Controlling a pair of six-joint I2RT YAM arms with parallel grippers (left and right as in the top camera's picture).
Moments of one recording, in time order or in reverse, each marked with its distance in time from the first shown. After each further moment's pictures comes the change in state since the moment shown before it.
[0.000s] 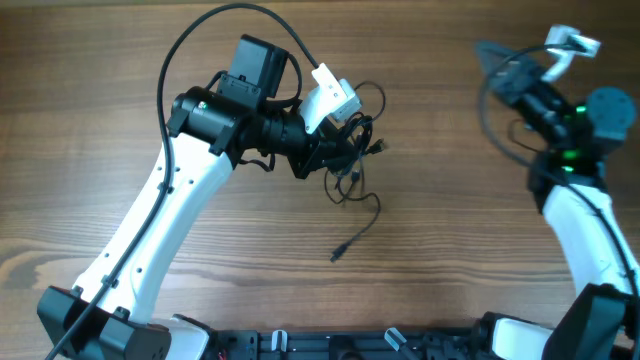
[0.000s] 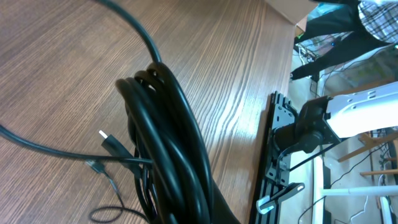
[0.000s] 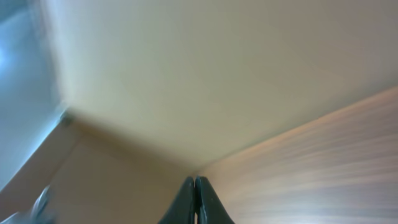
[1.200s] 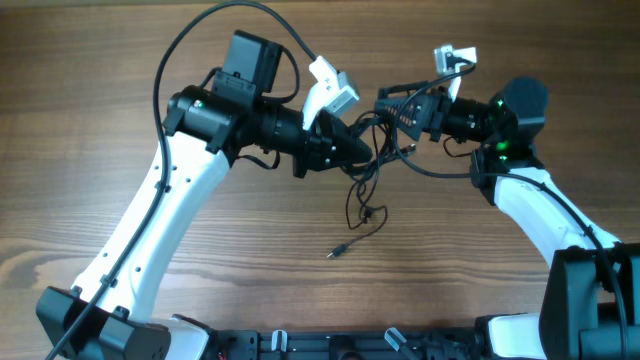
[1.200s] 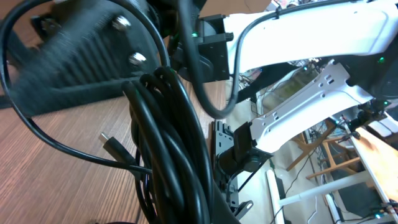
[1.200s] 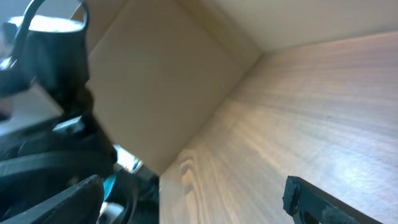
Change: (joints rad) left arm 0.019 0.000 -0.002 0.058 0.319 0.000; right arm 0.314 0.142 0.006 0.110 -0.372 -0.173
